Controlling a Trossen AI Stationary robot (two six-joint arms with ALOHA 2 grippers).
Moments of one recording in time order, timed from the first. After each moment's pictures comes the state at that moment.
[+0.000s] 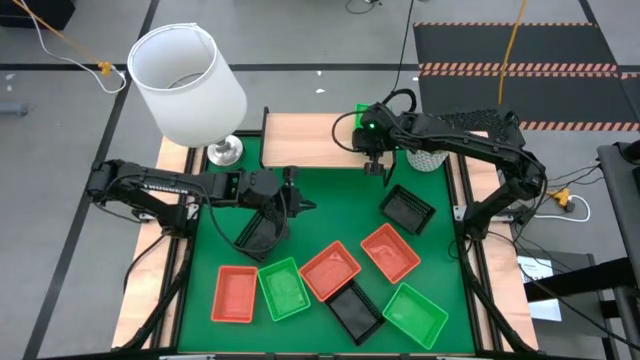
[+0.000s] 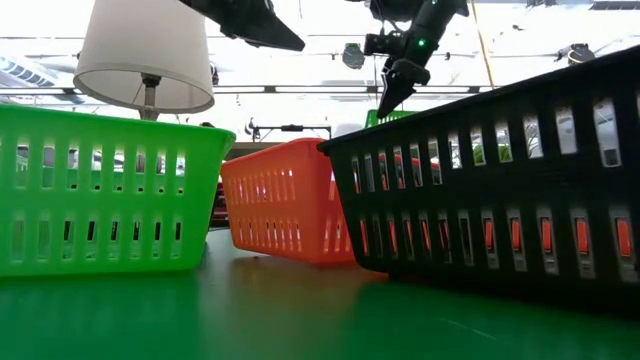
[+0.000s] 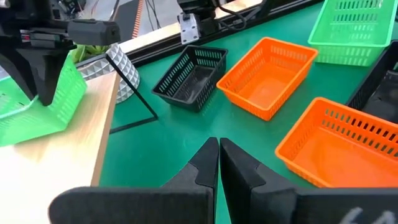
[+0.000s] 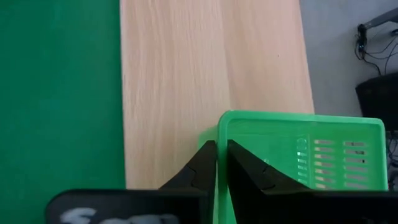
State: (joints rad) left arm -0.02 1.34 1.02 -0.17 -0.05 0.33; right arm -0.43 1.54 1.40 -0.79 0.16 -0.49
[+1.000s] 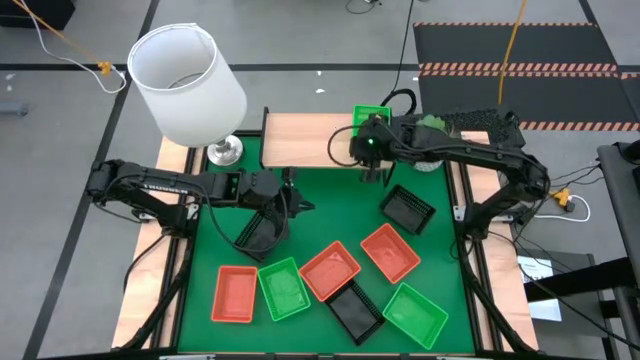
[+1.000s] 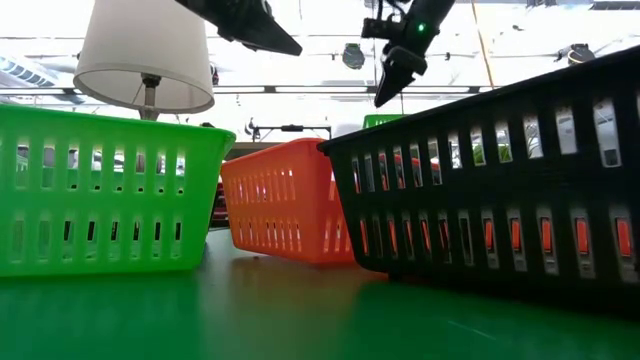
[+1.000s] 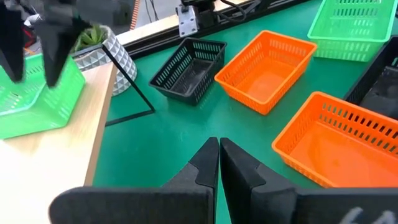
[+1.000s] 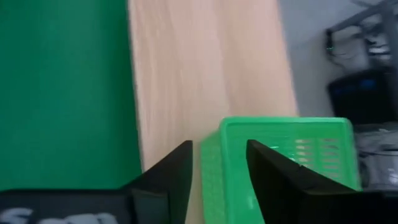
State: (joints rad) left arm -0.02 1.34 1.02 -0.20 -0.05 0.31; right arm -0.30 1.51 1.40 -0.78 0.34 -0.39
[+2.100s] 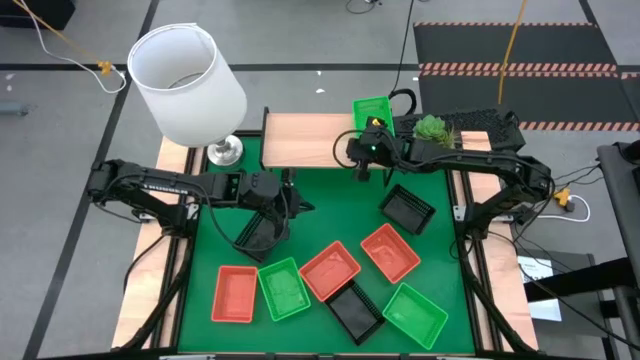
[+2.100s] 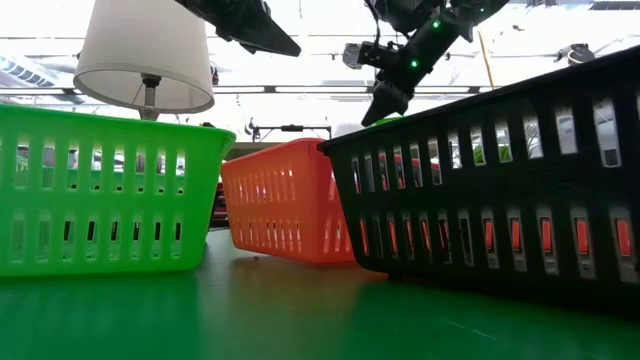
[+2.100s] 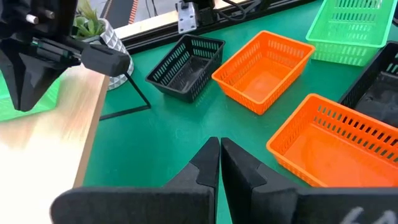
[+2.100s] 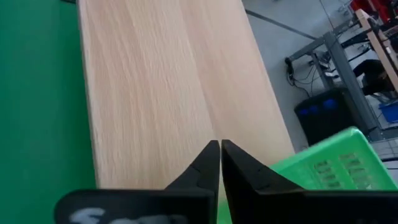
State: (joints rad) left arm -0.02 1.34 1.02 -0.21 -0.05 0.26; right arm -0.35 1.48 1.11 -0.29 0.37 -0.46
